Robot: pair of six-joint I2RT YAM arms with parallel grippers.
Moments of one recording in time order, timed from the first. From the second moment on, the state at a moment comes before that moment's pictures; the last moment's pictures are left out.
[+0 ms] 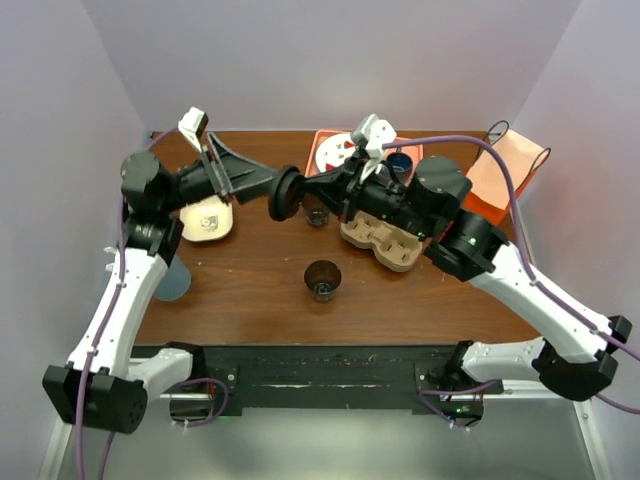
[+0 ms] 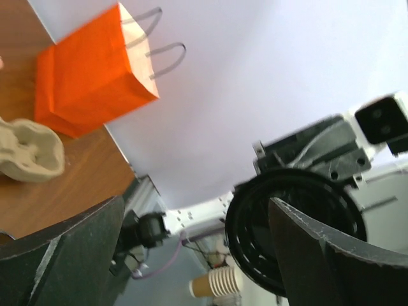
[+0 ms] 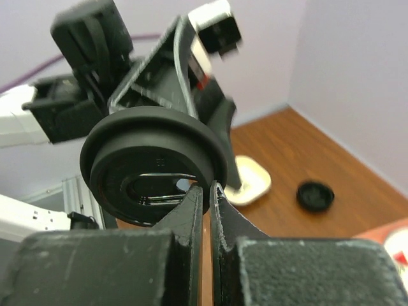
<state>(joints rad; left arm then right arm) -0.14 1.06 1.06 0.21 1.00 -1.31 0.92 1.23 1.50 -0.17 -0.16 0.08</state>
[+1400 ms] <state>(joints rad) -0.21 1.07 0.91 -0.43 0.42 -0.51 0.92 1.91 1.88 -1.33 0.22 0.44</state>
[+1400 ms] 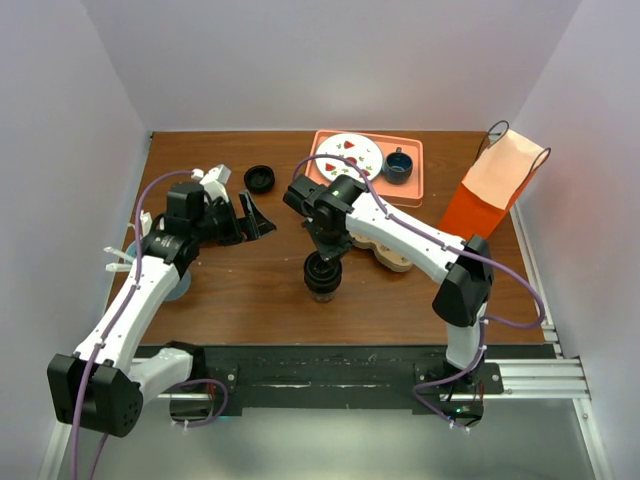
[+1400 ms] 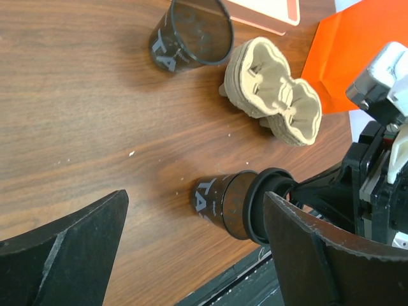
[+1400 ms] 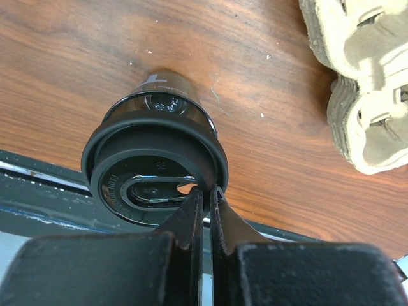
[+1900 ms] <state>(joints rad) -0.21 1.05 0.90 -0.44 0.42 -0.50 0.92 1.95 1.88 -1.33 0.22 0.44</state>
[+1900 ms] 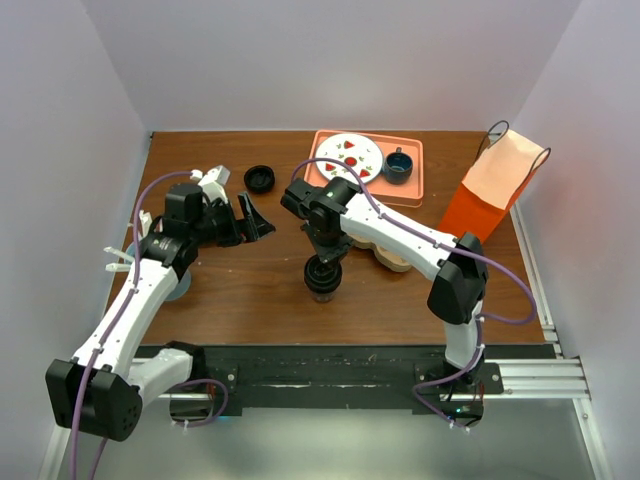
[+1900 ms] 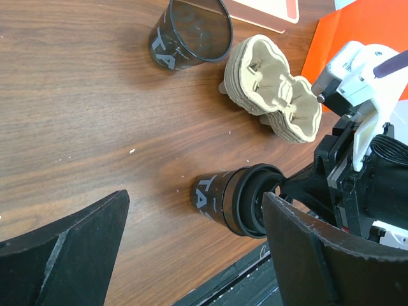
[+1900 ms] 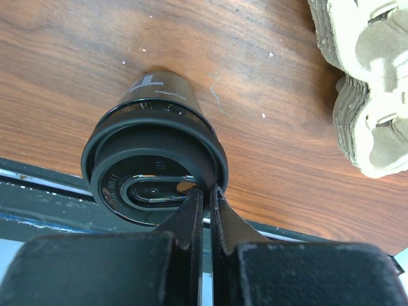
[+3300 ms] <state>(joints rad) -0.21 1.02 0.90 -0.44 0.42 -0.50 0.91 1.99 1.86 -1.31 0.19 0.43</state>
